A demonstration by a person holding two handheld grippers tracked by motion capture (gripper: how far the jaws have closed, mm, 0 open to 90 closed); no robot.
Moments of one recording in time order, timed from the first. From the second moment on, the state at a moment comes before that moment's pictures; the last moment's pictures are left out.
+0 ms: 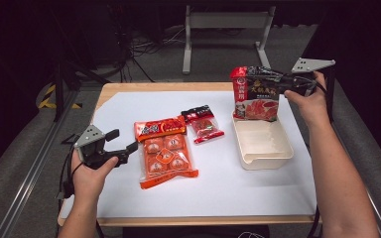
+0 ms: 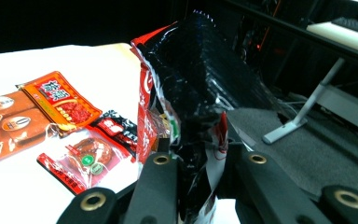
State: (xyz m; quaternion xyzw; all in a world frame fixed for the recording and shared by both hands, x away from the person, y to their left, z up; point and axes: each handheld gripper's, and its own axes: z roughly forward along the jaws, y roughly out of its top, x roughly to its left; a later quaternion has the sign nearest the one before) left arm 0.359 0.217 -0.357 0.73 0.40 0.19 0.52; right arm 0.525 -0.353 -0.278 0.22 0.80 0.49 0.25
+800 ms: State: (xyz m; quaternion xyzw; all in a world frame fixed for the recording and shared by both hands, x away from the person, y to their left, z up) left arm 0.361 0.217 -0.359 0.73 0.41 0.18 0.52; right arm 0.529 -0.349 -0.292 0.26 0.81 0.47 0.23
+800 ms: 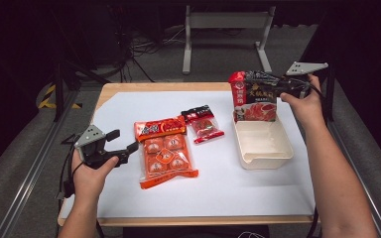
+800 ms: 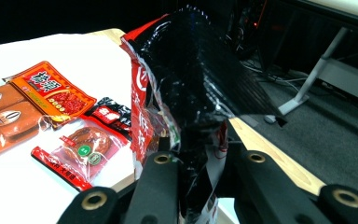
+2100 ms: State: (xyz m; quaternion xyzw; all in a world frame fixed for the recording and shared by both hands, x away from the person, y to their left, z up) left arm 0.361 0.217 -0.357 0.73 0.40 0.18 0.52; right arm 0.511 -0.363 -0.318 0.40 0.77 0.44 0.22
